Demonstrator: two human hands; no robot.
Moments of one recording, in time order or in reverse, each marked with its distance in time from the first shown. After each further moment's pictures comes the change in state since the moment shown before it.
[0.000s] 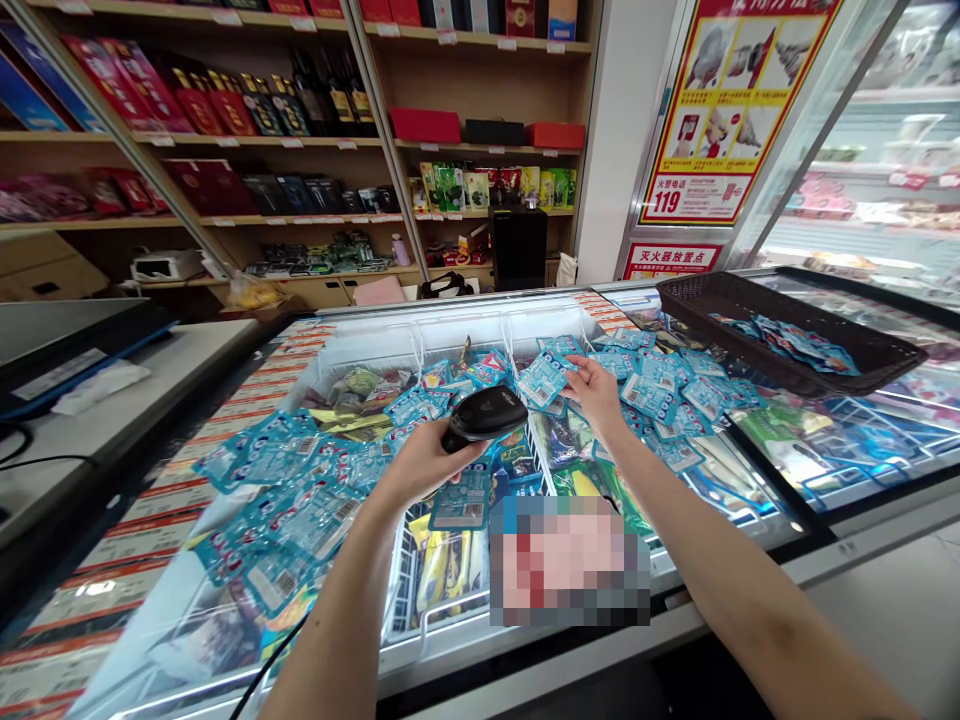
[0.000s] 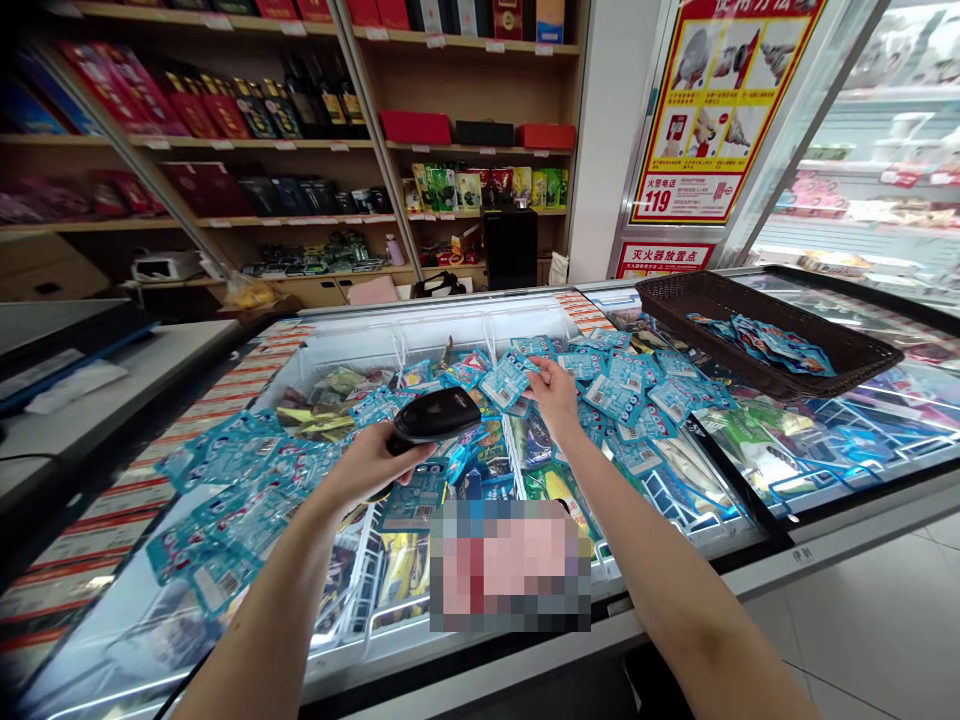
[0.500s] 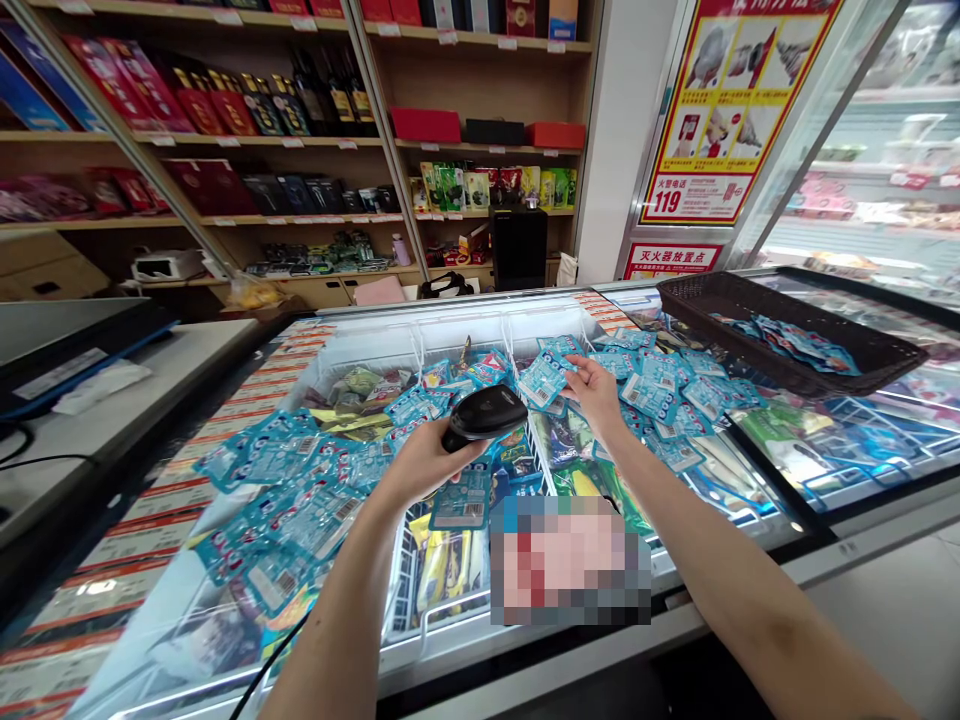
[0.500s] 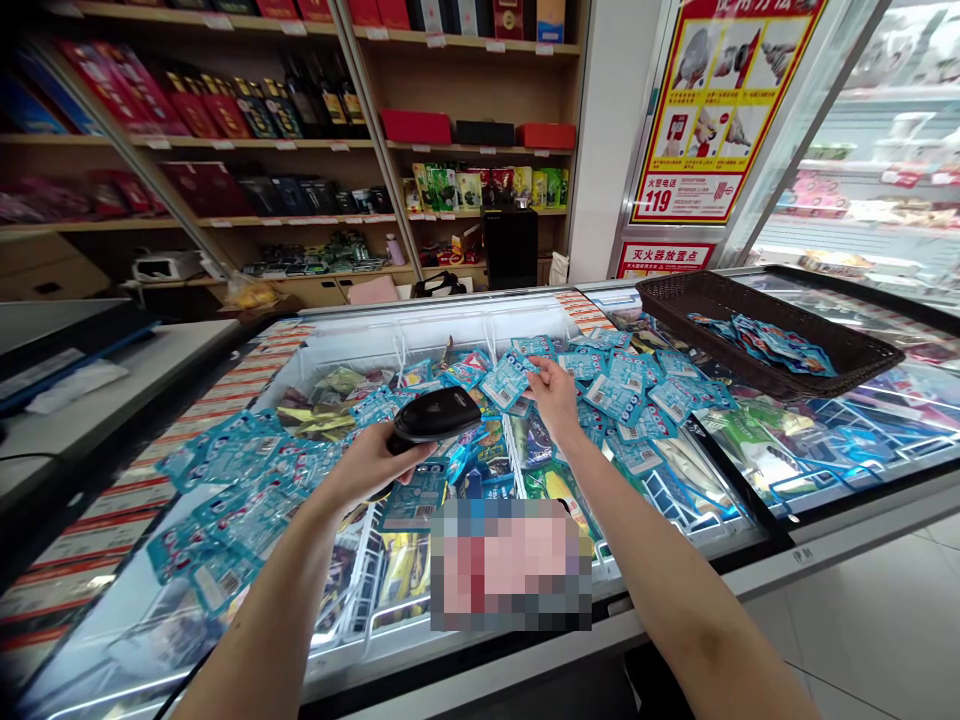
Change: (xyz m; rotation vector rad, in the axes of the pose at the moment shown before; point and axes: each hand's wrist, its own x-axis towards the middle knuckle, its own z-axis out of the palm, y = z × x) left_hand -0.001 0.003 0.002 -0.010 0.036 -0.021; right_hand -0.001 -0.001 0.001 -0.026 0.007 -0.003
